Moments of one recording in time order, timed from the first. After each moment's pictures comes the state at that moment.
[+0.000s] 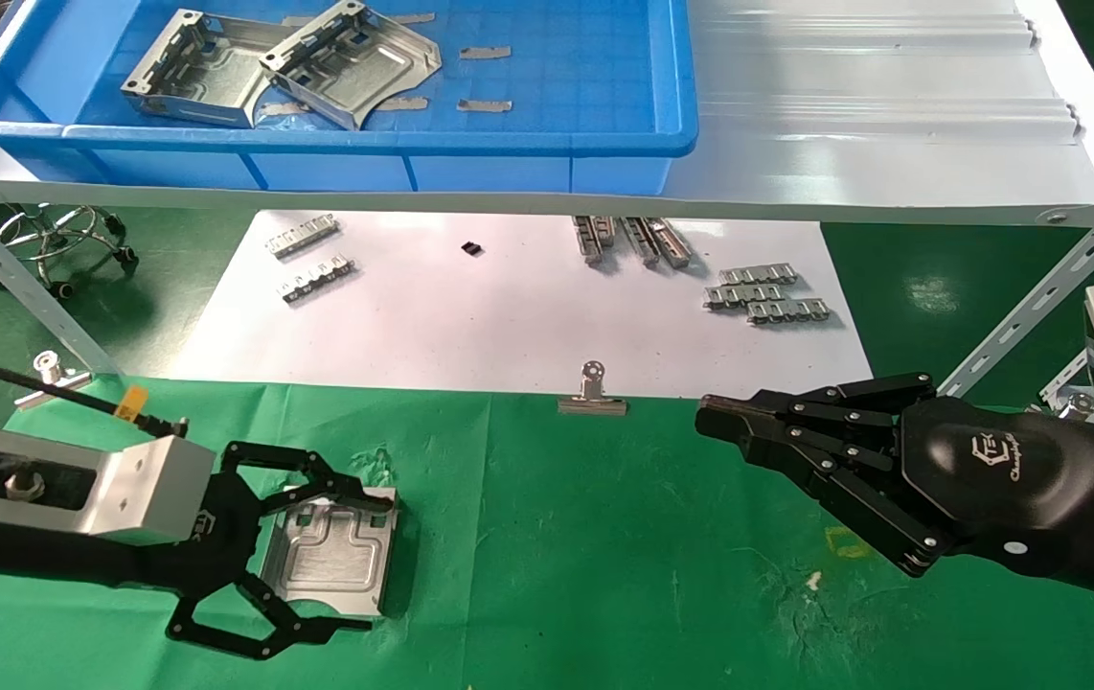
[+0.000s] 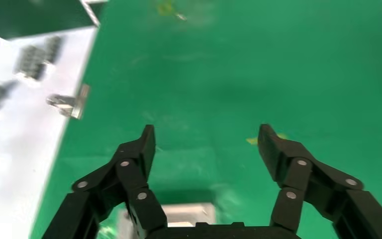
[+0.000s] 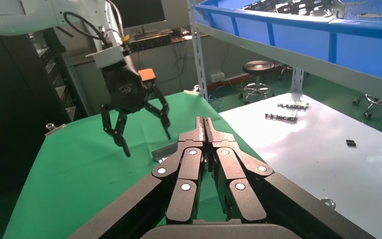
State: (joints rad) left arm -1.67 0.79 0.97 -0.59 0.98 1.61 0.35; right arm 1.03 -0.52 -0.40 1.17 -0.58 -1.35 0.09
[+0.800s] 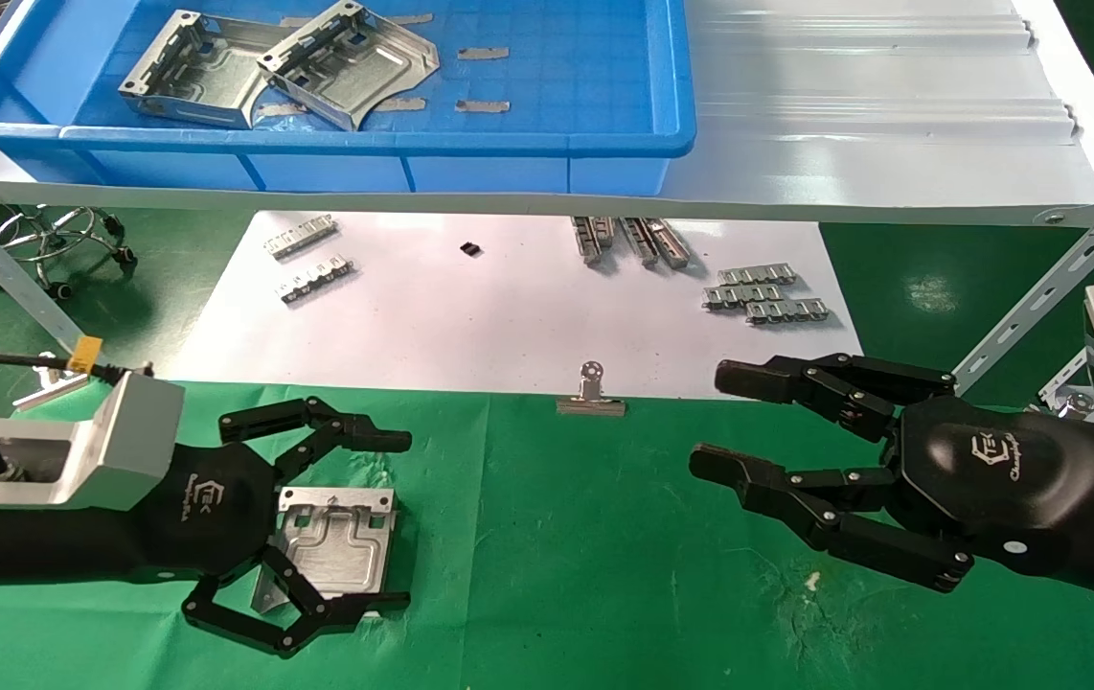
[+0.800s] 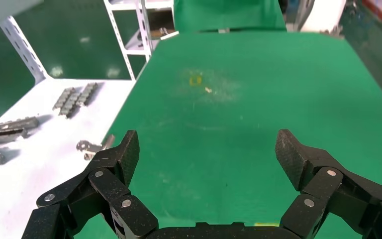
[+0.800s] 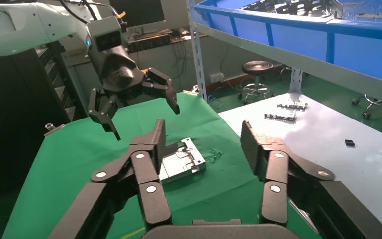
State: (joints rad) left arm -1.41 0.71 0.67 -0.89 0.87 1.56 0.12; right arm 1.03 -0.52 -0.40 1.17 -0.58 -1.35 0.09
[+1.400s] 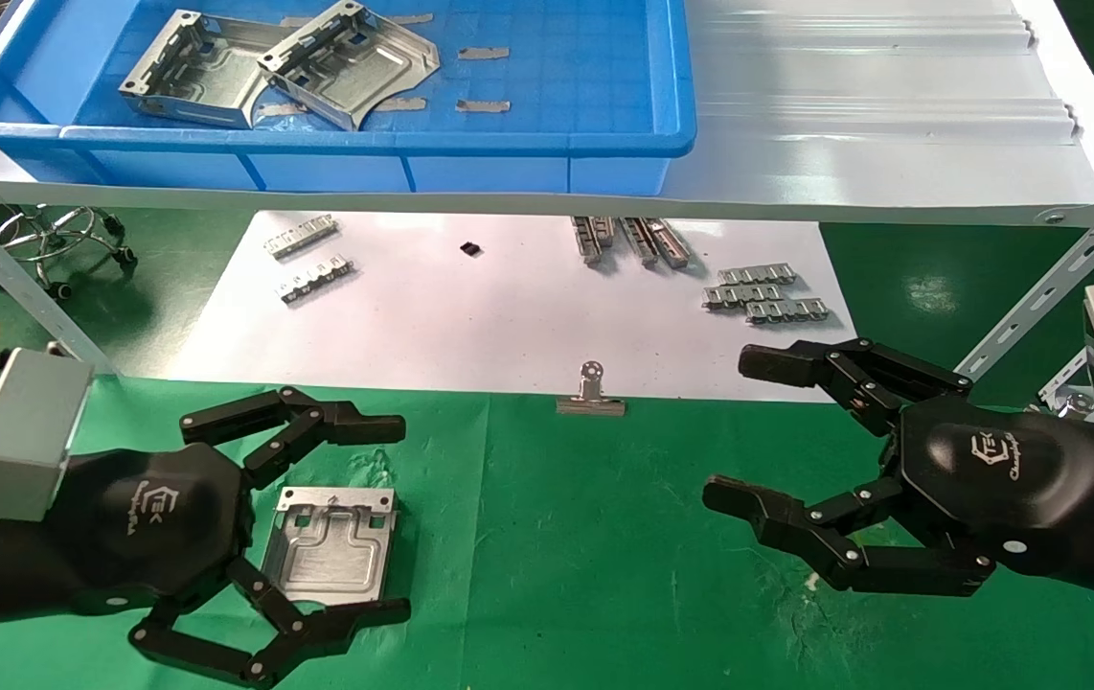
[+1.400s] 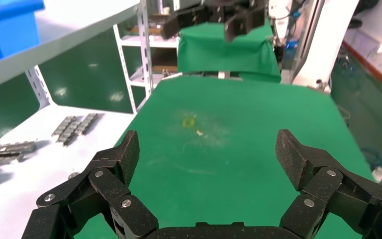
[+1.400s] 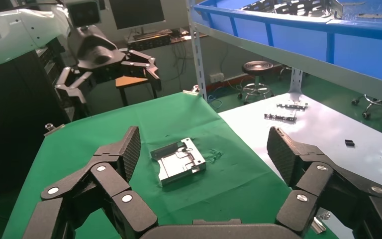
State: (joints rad) left arm -1.21 0.65 0.44 -1.13 0.79 1.52 -0.06; right arm 1.03 -0.52 -0.40 1.17 -0.58 -1.35 0.09
